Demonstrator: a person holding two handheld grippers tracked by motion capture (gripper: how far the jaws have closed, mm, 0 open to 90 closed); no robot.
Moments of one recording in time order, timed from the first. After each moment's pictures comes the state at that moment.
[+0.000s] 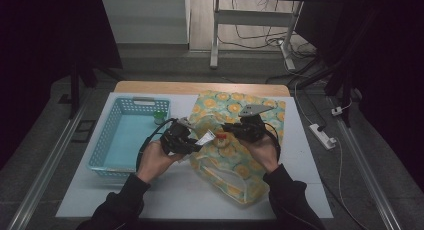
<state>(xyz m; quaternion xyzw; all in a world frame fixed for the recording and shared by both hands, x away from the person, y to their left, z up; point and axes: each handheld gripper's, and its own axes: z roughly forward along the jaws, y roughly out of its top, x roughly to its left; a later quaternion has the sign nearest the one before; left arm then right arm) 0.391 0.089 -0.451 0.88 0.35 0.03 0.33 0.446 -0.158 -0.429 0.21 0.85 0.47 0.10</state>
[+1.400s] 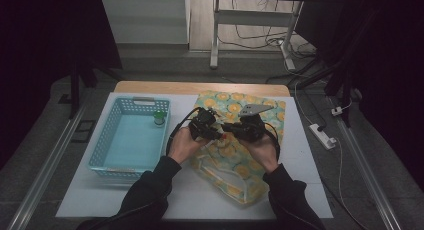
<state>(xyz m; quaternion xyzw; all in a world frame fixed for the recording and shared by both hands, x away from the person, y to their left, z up) 0.465 0.032 -0.470 0.87 0.38 0.03 0.32 0.447 -0.156 -0.429 0.21 0.85 0.47 0.10</state>
